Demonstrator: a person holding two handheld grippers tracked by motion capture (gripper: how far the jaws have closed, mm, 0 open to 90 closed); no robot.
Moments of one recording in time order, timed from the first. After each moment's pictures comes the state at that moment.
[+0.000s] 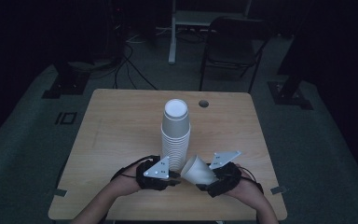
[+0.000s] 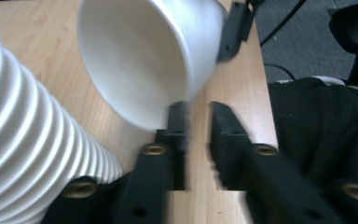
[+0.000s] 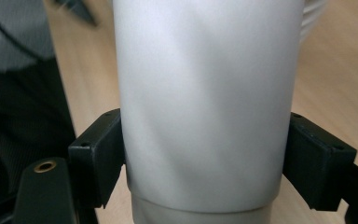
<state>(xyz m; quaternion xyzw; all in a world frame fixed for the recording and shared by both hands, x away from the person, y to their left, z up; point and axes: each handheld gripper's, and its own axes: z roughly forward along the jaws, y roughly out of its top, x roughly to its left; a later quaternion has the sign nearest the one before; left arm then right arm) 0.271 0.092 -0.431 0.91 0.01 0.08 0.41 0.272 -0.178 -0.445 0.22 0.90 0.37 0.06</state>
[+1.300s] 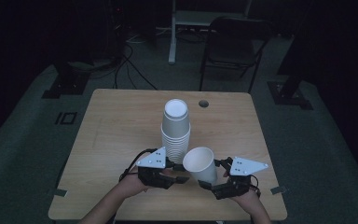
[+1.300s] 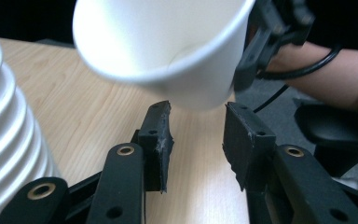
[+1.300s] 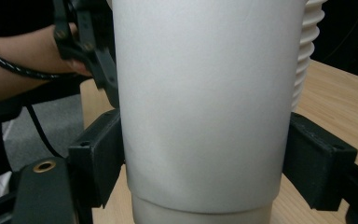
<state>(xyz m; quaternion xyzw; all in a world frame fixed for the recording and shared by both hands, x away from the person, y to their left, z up) 0.276 0.088 -0.424 0.84 0.06 0.01 0.54 0.248 -0.203 -0.443 0.19 0.78 0.58 0.10</state>
